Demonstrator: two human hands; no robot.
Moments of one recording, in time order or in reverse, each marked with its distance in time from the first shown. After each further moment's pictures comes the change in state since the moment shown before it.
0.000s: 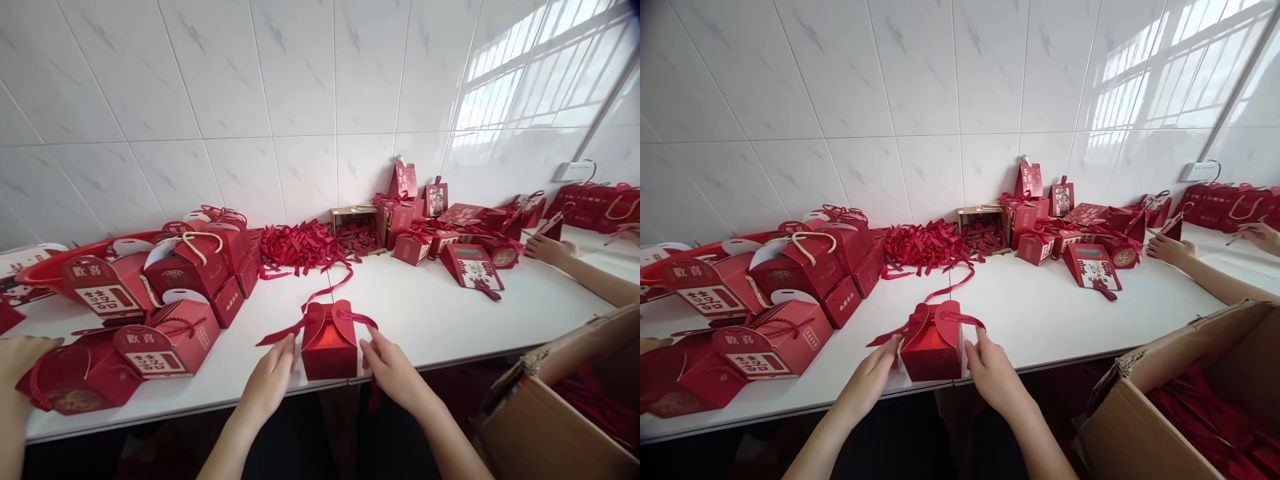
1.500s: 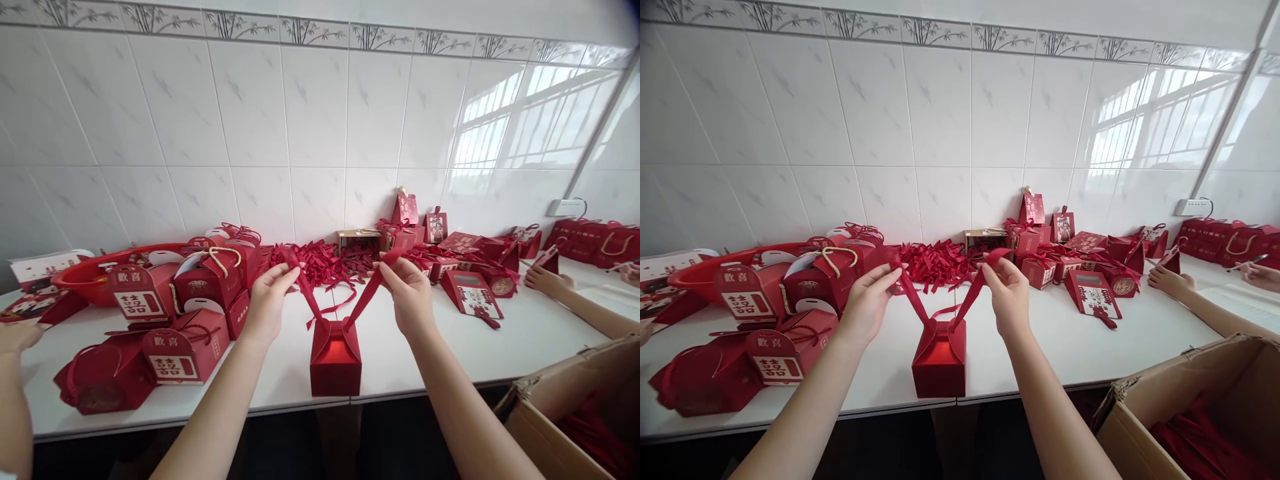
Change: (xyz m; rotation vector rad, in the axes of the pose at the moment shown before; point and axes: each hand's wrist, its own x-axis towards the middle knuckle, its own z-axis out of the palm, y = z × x) left_hand 0.040 0.125 -0.022 -0.710 0.097 0.424; right_hand 0.058 -0.121 -0.029 0.543 0.372 -0.471
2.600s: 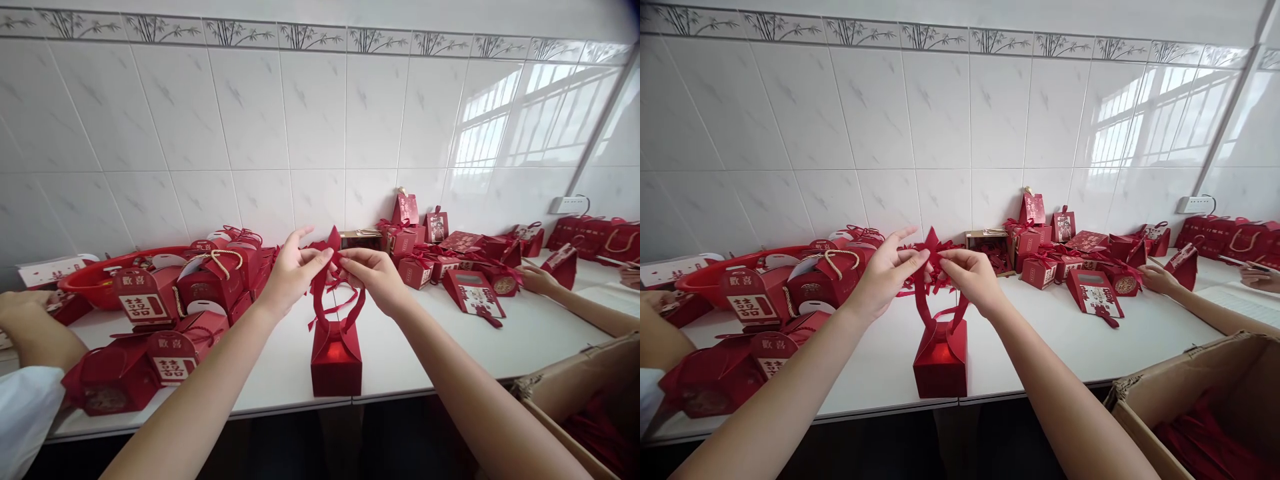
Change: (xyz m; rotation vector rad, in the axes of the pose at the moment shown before) left_hand 0.002 0.041 0.041 0.229 -0.339 0.047; right_hand 0.008 -0.028 0.041 -0.058 -0.481 0.129
